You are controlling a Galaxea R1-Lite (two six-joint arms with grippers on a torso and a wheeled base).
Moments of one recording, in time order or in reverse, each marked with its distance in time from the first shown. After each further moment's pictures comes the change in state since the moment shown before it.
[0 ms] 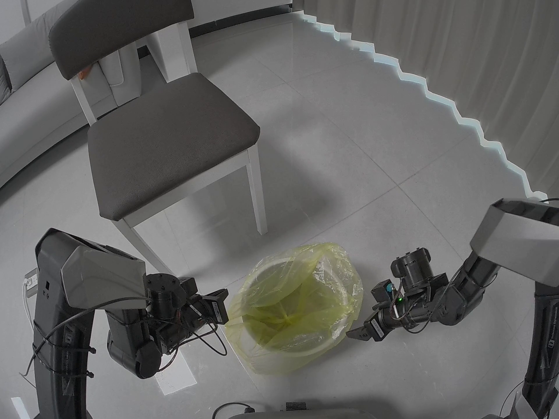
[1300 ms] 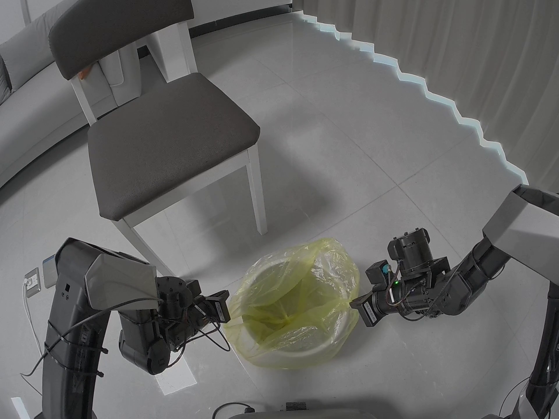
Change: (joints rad) left arm 0.029 0.119 -0.114 0.003 -0.008 -0.001; right arm 0.045 -0.099 -0.063 0.051 -0.002 0.065
